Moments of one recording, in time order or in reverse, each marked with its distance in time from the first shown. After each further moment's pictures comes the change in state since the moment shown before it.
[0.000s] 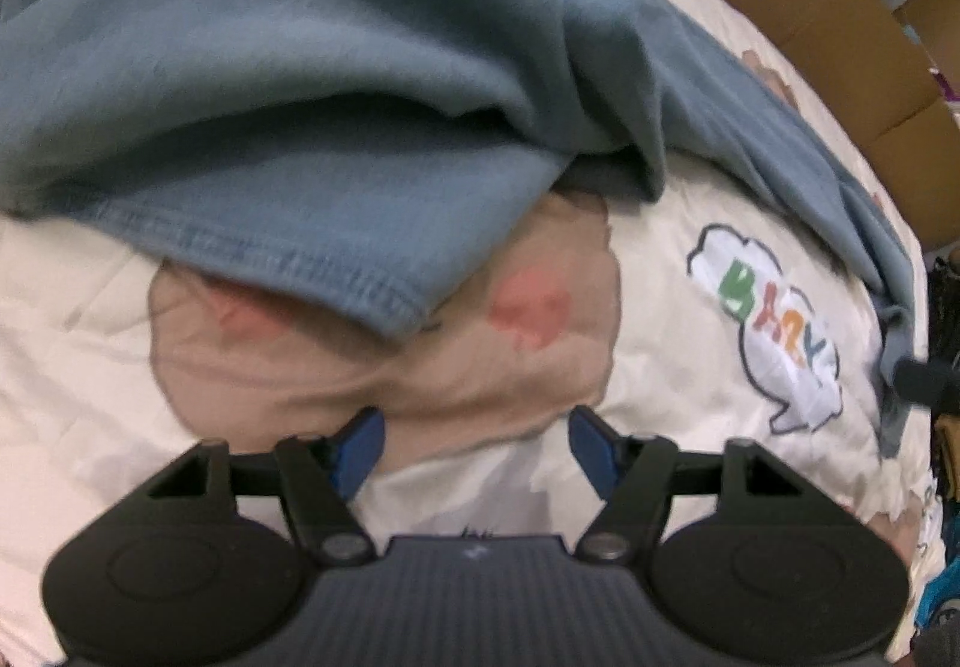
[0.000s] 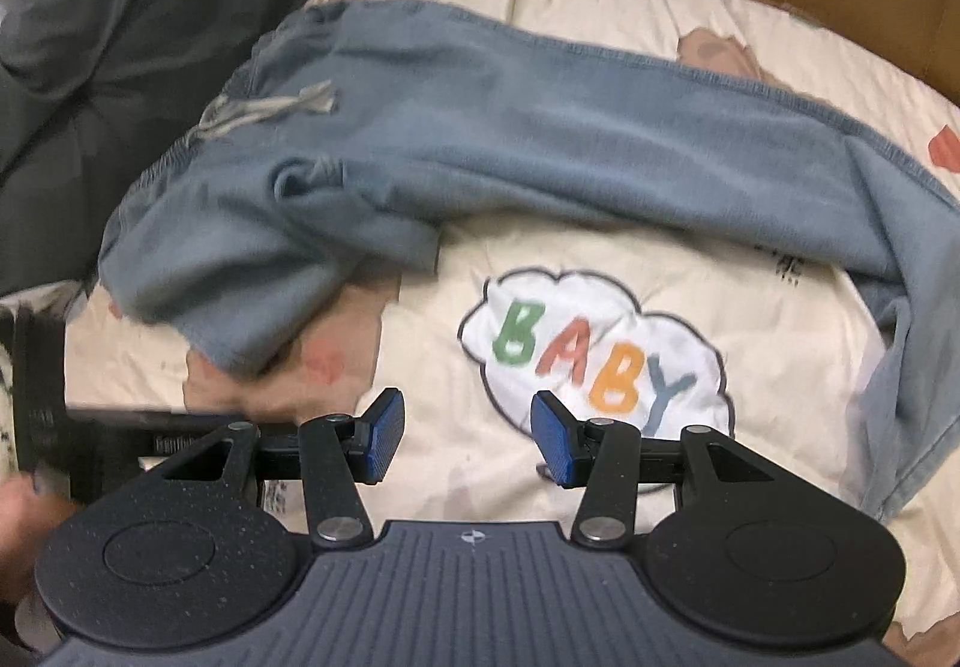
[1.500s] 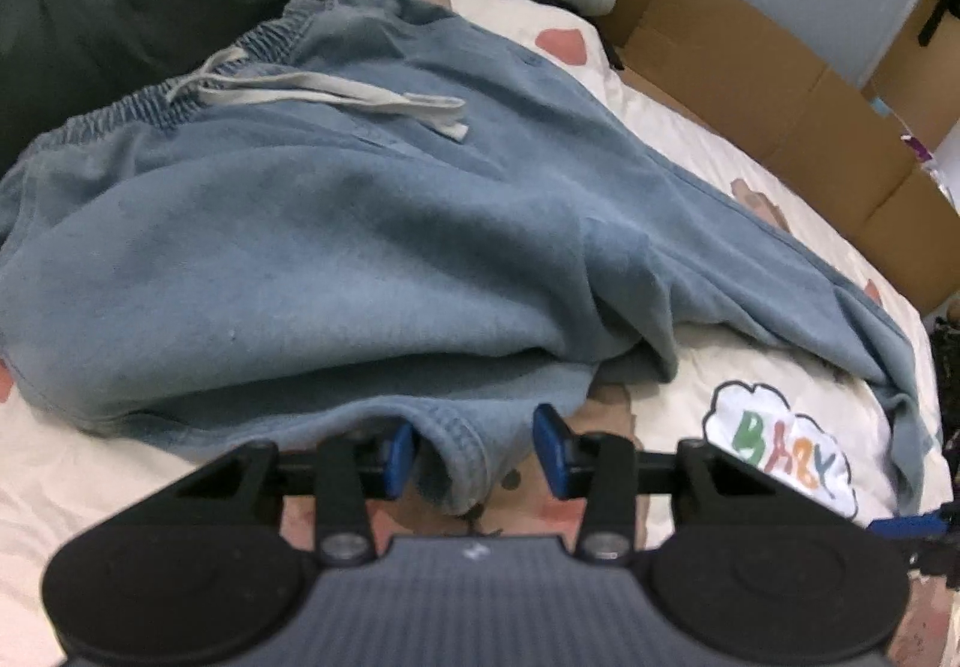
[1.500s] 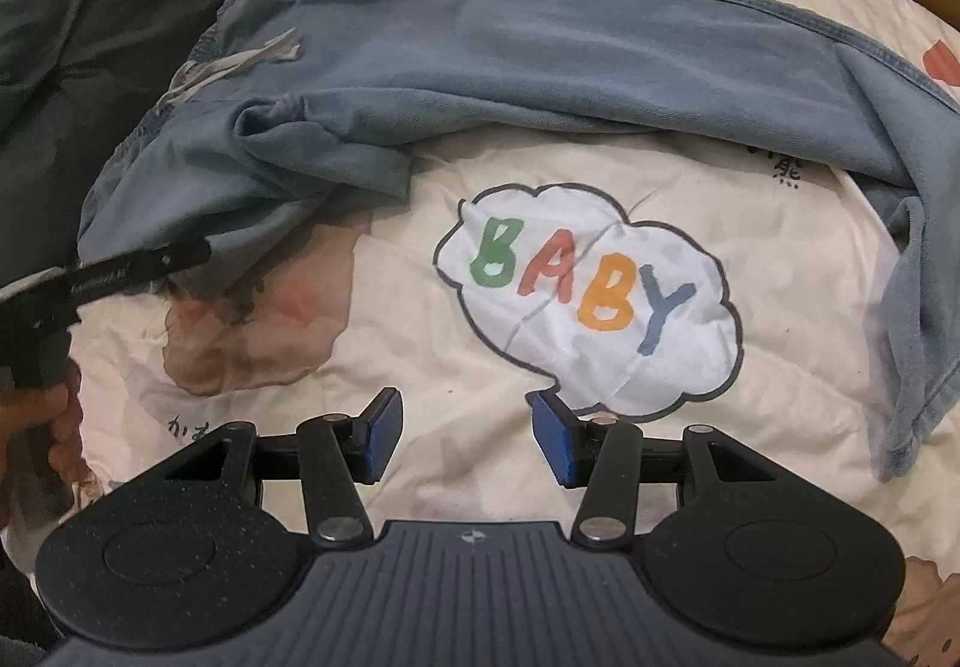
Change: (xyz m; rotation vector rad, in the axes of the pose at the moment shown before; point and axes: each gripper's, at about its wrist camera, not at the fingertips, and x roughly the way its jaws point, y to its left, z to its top) left arm -0.034 0.011 0.035 0.075 -0.285 0.043; right arm 0.019 -0.011 -0.017 0.048 0.098 0.012
